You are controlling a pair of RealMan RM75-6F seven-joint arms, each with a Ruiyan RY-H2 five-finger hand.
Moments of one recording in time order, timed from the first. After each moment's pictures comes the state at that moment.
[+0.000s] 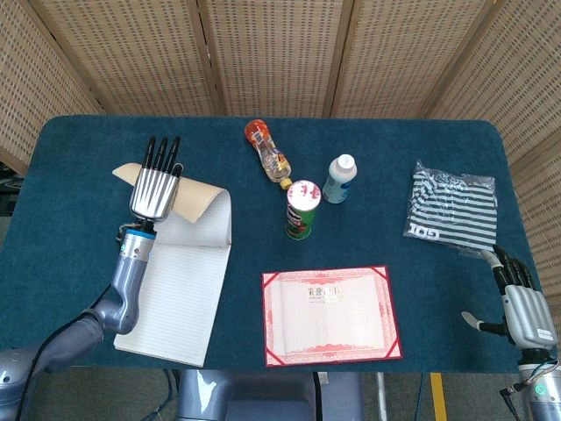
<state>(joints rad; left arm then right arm) -0.79 -1.81 -0.31 -0.81 1.30 1.17 0.63 0.10 -1.07 0.08 -1.70 -1.40 1.37 0.15</state>
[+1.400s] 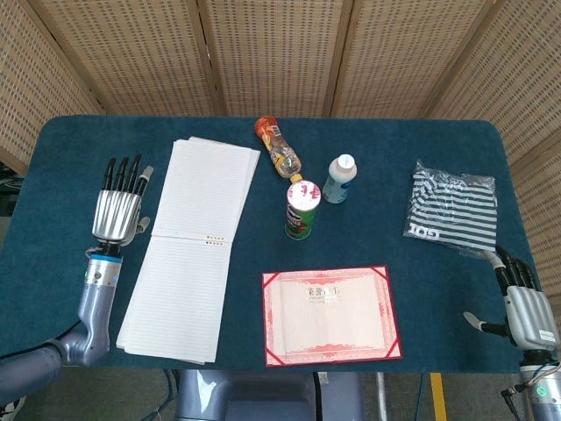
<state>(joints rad) -0.58 -1.56 -0.24 -1.29 1.22 1.29 0.55 0.09 -1.07 0.08 -1.70 -1.40 1.38 0.13</state>
